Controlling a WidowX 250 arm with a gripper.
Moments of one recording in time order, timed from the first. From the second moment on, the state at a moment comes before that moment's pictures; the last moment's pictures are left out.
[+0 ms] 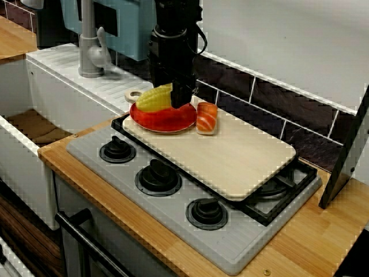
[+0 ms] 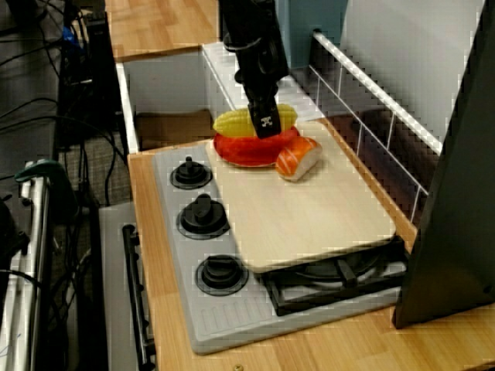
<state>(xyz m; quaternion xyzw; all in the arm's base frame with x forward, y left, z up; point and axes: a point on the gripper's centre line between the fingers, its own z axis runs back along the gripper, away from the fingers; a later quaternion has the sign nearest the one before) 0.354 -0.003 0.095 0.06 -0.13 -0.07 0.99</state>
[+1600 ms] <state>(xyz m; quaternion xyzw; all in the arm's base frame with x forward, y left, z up) 0.355 -0.061 0.127 0.02 -0.16 -0.09 0.98</state>
